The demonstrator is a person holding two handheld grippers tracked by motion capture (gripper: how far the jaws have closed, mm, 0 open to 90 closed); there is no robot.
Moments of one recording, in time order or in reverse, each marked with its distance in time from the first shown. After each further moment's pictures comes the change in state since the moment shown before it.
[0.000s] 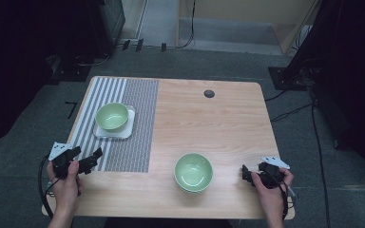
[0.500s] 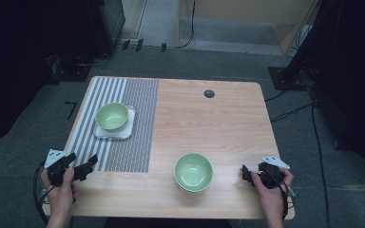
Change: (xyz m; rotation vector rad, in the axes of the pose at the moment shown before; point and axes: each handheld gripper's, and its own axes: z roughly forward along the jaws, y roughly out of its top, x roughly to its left) left arm 0.015 -0.018 -0.009 0.019 0.028 0.009; right arm 0.000 0.000 0.000 0.000 0.000 0.000
